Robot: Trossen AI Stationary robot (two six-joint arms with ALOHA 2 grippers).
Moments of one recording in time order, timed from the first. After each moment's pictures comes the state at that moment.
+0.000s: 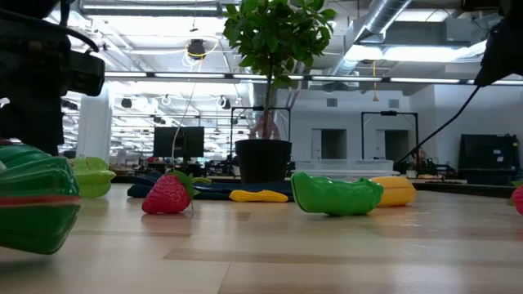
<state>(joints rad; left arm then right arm) -0.42 0.94 0.43 -0.50 -0.13 -1.17 0.76 1.04 0.77 -0.83 0.52 1.17</state>
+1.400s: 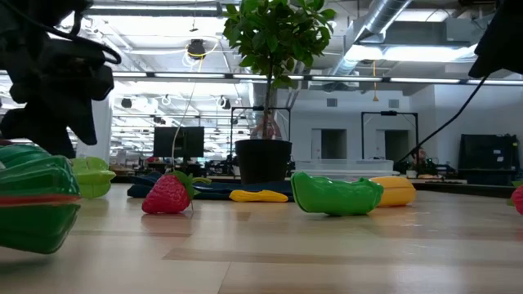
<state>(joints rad) -0.35 0.94 0.43 -0.51 -0.21 -1.30 0.76 1.04 0.77 -0.76 0.53 1.17</state>
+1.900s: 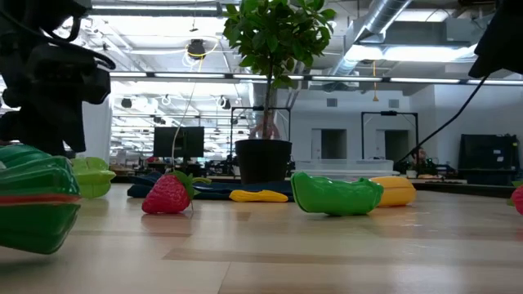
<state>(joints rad) -0.35 0.95 0.42 -0.54 -0.17 -1.26 0.76 1.04 0.77 -0.76 0.53 1.18</state>
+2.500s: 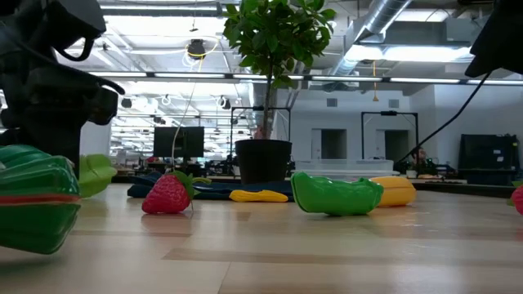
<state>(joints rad) -0.35 1.17 0.42 -0.37 -0.09 -1.25 0.76 1.04 0.77 -0.76 0.55 1.18</state>
